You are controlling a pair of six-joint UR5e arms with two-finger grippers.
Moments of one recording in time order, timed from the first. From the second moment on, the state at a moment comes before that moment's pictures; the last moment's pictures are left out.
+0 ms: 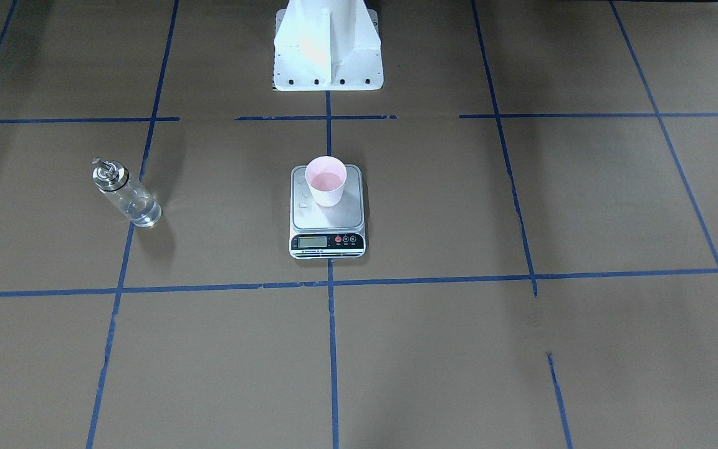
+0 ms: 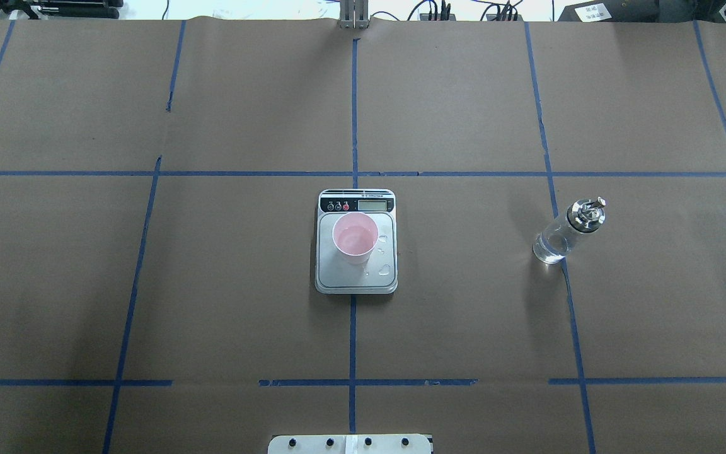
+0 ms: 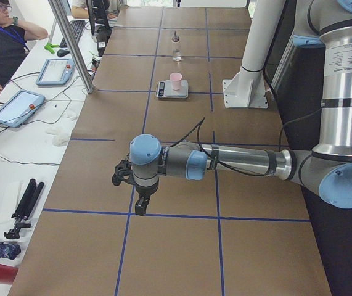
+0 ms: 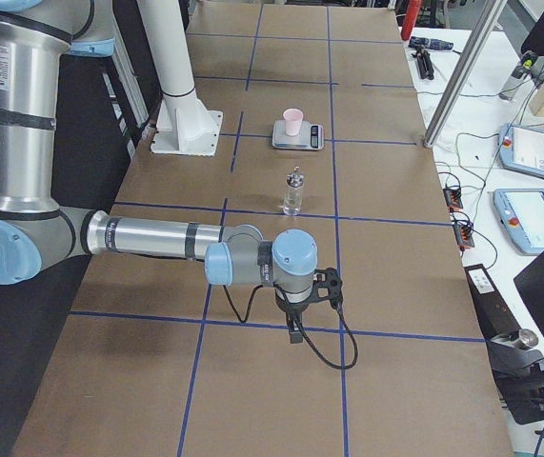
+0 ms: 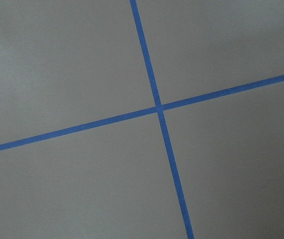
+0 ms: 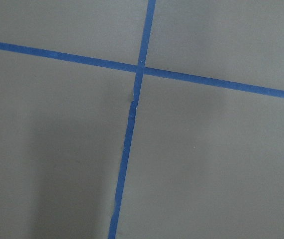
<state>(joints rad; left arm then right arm) -1.58 -1.53 -1.70 -1.62 -2.31 0.15 1.55 -1.71 1.66 -1.44 2.31 -0.09</state>
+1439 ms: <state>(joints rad) -1.58 -1.52 -1.69 -1.62 -2.30 0.15 1.53 -1.70 1.68 -1.45 2.31 -0.09</state>
